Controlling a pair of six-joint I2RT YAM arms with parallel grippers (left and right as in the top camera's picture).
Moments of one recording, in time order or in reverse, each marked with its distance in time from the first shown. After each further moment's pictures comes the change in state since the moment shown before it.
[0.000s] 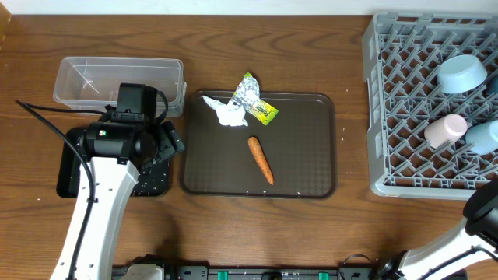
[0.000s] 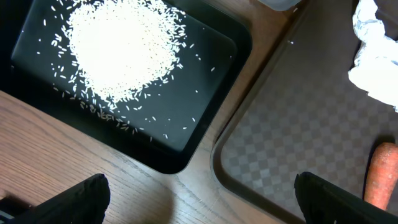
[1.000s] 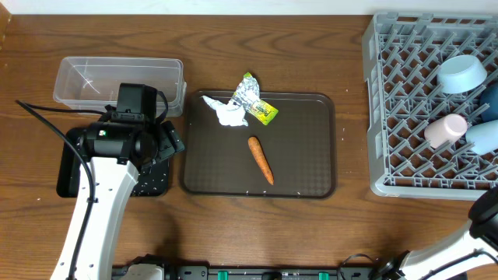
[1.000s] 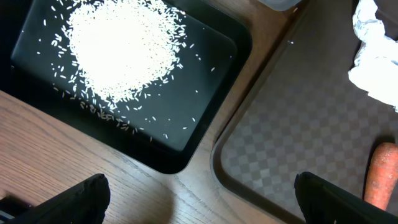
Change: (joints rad) left arm 0.000 0.000 0.000 0.000 0.000 0.000; right arm -0.073 -0.029 0.001 -0.290 0.061 0.095
